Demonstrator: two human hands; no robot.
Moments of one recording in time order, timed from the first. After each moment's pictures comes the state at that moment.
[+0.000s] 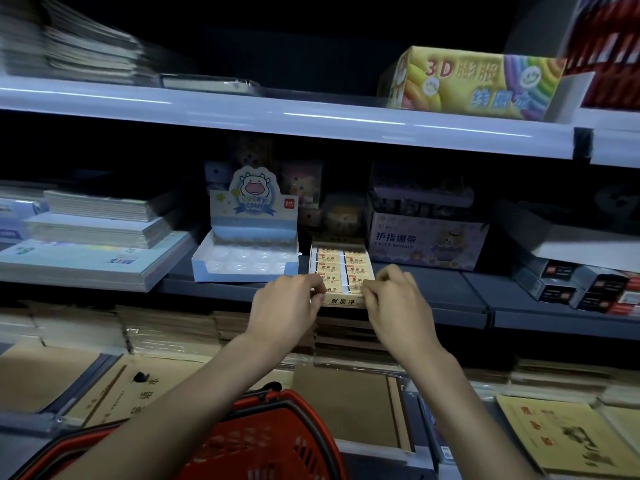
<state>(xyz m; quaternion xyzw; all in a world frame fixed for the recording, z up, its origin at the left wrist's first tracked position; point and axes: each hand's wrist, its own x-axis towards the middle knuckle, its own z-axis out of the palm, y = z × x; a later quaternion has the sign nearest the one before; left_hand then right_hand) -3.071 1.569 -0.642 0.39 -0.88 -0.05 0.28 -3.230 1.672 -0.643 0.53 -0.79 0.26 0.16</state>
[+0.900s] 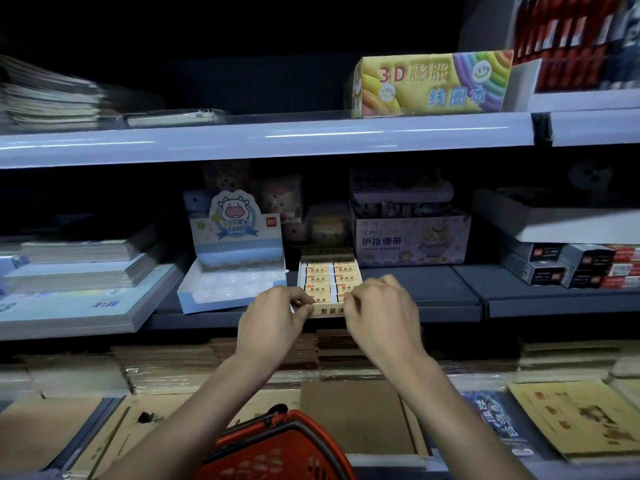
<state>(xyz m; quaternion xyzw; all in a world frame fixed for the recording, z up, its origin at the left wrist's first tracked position) -3.073 1.559 -0.635 0.40 -0.86 -0.12 0.29 -3.213 1.667 -0.640 0.47 -0.81 0.28 0.21</state>
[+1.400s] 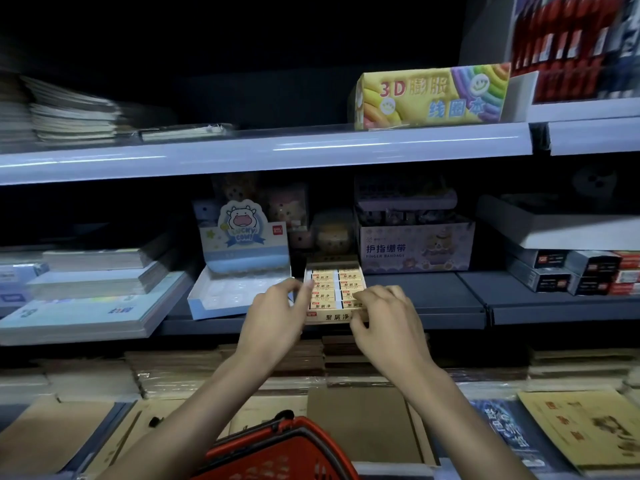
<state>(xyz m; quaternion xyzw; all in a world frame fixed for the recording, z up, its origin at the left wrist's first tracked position) -3.066 1.569 -0.615 0.39 -0.82 -0.26 0.33 -3.219 1.674 -0.645 0.52 -0.79 0.29 0.16</state>
